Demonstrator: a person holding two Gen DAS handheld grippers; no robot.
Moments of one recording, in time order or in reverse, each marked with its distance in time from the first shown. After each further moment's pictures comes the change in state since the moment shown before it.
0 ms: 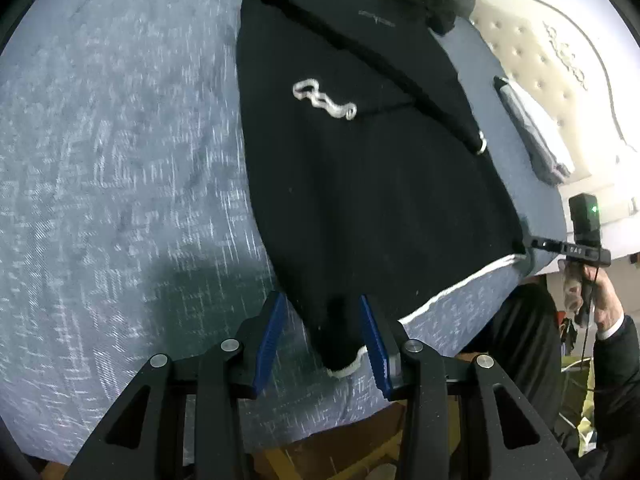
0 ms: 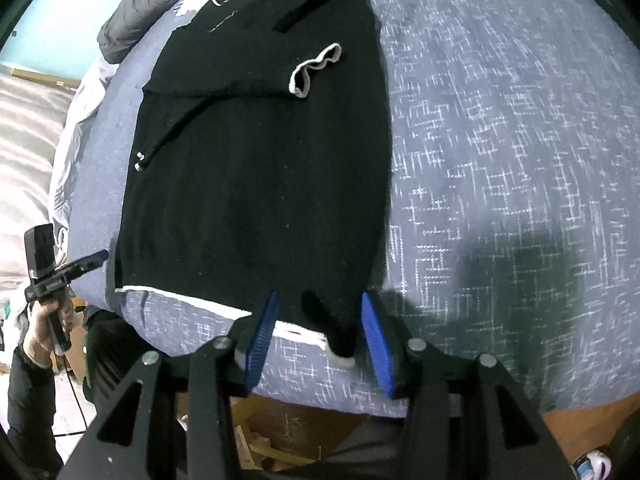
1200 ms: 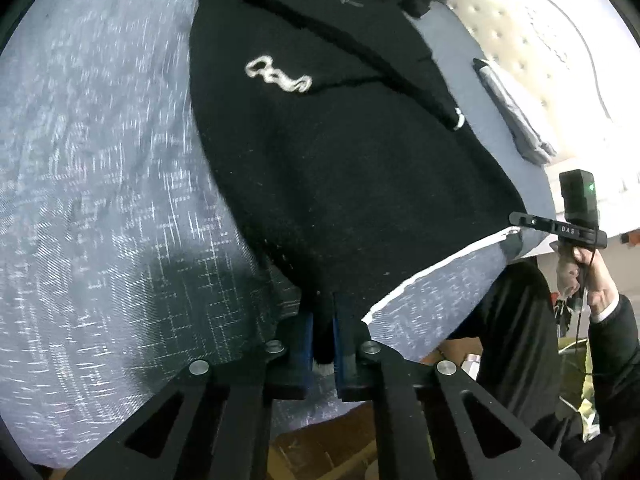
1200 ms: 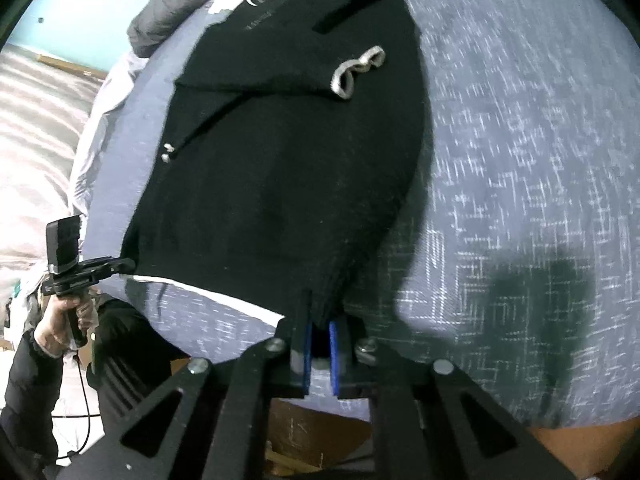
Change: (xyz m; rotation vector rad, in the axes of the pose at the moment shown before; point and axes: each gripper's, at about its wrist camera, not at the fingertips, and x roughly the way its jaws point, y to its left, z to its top) left arm 0.003 -0.025 -0.017 0.068 0.011 -0.048; right arm -0.007 0.013 -0.007 -0.085 -0.050 0.089
